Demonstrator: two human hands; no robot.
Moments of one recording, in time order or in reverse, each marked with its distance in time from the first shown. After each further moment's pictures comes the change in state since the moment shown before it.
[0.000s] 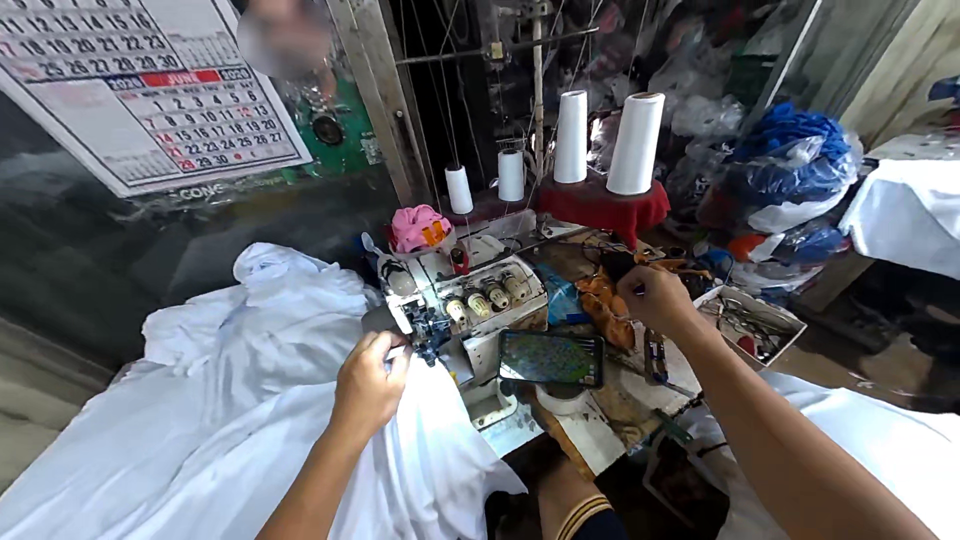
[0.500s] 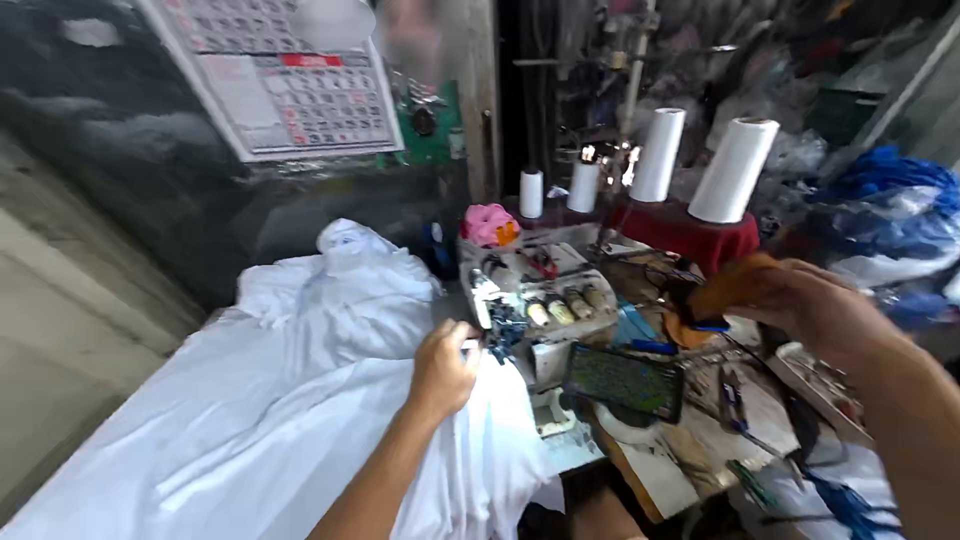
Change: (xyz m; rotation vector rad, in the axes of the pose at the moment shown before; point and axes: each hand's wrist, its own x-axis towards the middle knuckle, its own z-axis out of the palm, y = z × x) left_hand 0.002 -0.004 0.000 -0.065 -0.049 -0.082; right_hand -0.004 -0.036 -0.059 0.768 0.051 0.161
